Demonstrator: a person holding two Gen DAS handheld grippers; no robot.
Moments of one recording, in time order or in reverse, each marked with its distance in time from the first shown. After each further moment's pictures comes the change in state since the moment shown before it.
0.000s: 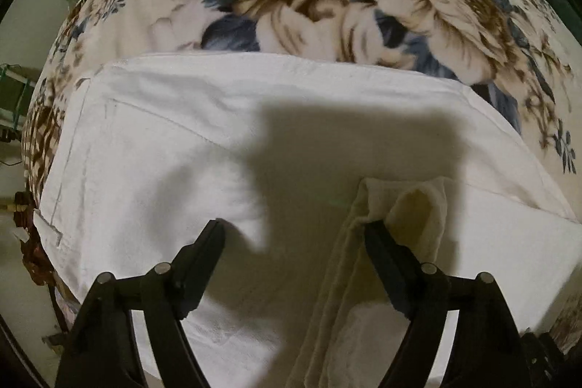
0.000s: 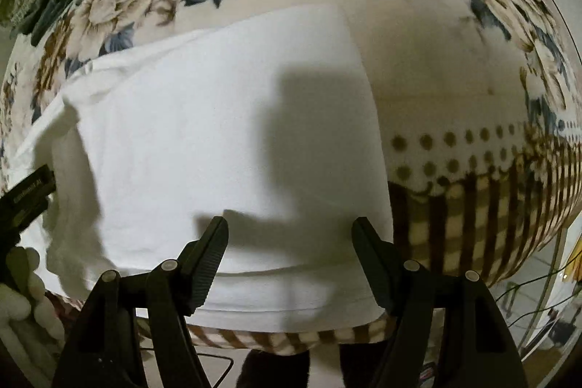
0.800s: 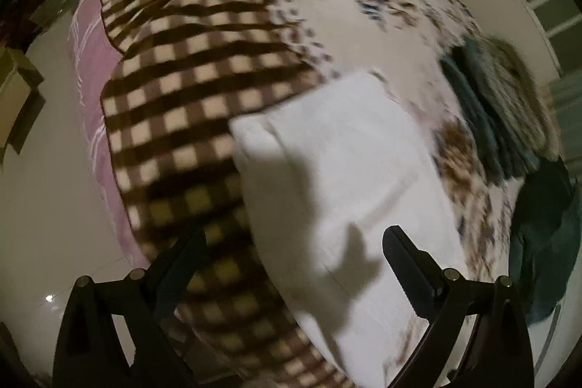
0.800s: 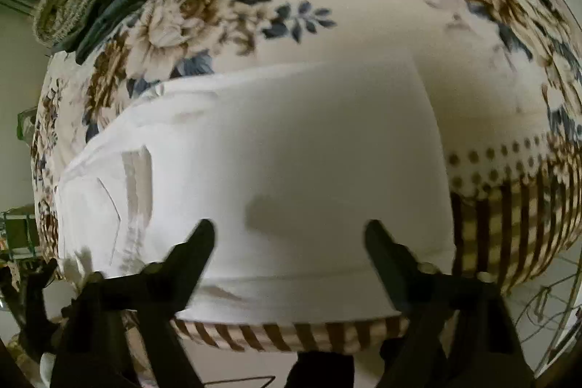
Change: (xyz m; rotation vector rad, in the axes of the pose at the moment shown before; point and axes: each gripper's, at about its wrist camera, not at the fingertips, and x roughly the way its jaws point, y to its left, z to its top) left arm -0.008 0.245 -0.089 -0.810 -0.161 -0.384; right arm -0.037 0.051 -0.005 0.015 -0.102 0.149
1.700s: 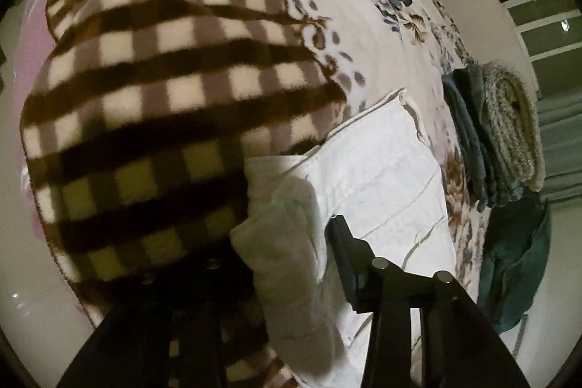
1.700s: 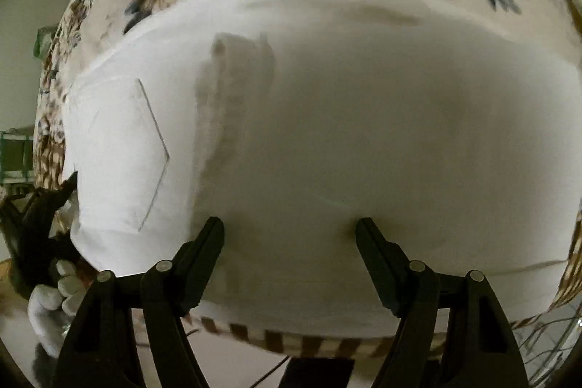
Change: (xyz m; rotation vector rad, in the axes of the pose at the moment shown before) left arm 0.052 0.025 0.043 -0.025 0.019 -0.179; right arm 0.073 0.132 -0.034 -0.226 0.125 0.042
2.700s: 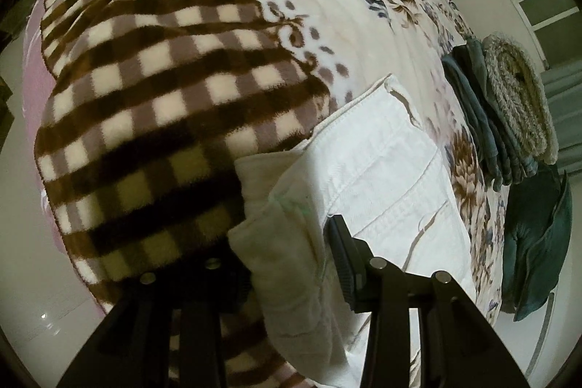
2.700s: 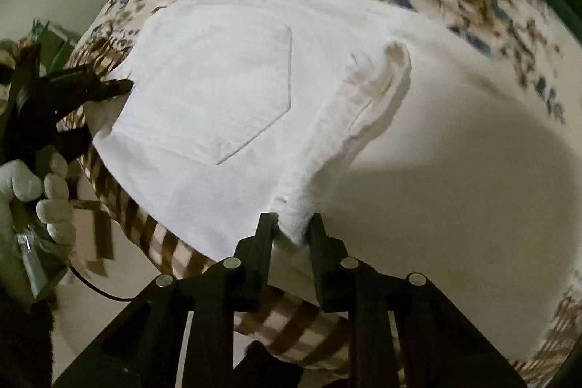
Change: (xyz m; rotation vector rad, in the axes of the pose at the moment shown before) left arm -0.002 -0.015 0.000 0.094 0.013 0.078; right arm -0.003 0.075 -0.076 -0.428 -0.101 -0.015
